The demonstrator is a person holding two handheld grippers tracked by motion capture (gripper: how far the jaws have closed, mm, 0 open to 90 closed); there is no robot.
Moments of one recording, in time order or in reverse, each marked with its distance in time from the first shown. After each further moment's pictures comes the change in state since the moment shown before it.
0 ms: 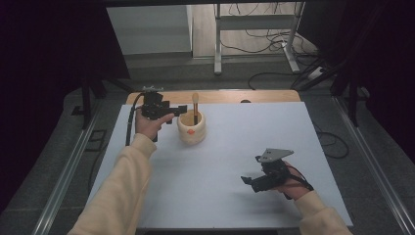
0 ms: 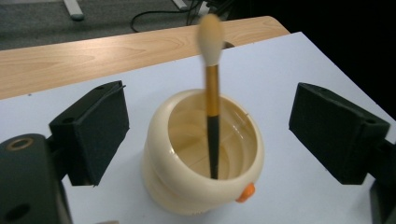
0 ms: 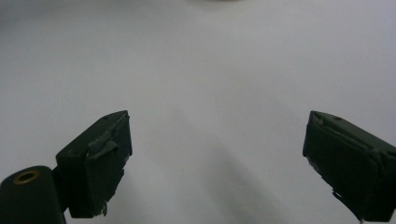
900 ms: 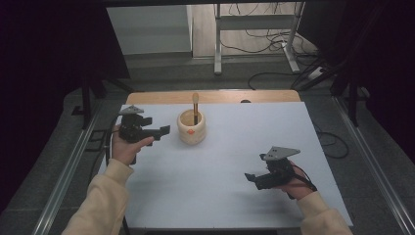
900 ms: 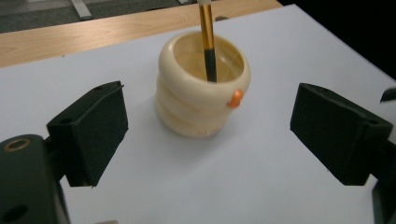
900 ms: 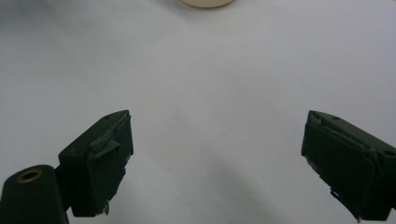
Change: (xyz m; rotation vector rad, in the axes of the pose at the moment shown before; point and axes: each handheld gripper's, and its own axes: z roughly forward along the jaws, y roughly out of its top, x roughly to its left) left arm -0.006 -0.064 -0.071 0.007 0.027 0.088; right arm -0.005 0.000 -0.011 -0.025 -0.038 0.032
